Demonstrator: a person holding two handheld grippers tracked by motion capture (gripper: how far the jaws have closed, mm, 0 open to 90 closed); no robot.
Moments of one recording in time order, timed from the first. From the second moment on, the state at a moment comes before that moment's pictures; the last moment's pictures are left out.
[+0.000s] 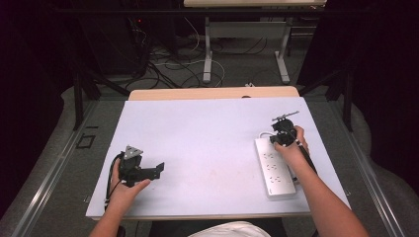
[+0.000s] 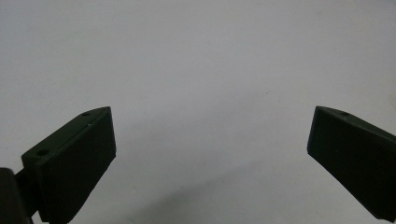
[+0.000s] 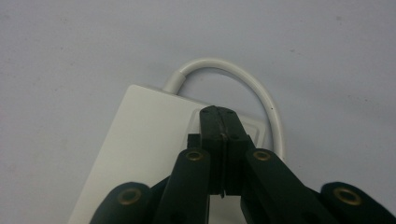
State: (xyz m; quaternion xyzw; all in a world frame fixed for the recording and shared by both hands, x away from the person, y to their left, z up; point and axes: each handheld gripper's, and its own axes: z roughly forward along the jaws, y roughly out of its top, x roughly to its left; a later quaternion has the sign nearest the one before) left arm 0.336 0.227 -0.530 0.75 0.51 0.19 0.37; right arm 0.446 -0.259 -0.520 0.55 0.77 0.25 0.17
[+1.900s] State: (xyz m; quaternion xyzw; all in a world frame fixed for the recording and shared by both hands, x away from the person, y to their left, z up) left arm 0.336 0.227 -0.531 0.75 0.51 0.19 0.38; right arm 0.390 -0.278 -0.510 0.57 0.76 0.26 0.15
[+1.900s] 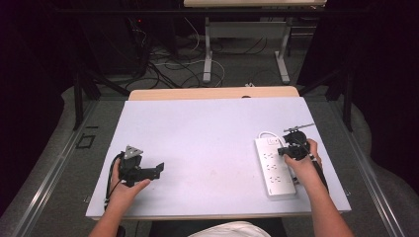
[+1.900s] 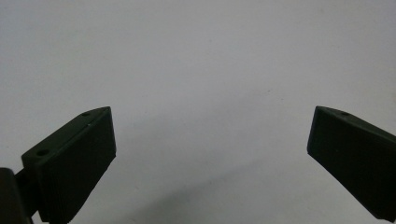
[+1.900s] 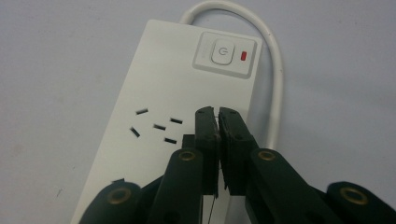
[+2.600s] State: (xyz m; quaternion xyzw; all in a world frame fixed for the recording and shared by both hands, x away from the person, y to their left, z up) left arm 0.336 0.227 -0.530 0.75 0.51 0.19 0.37; right arm 0.385 -0.285 -0.515 0.58 0.75 0.27 0.14
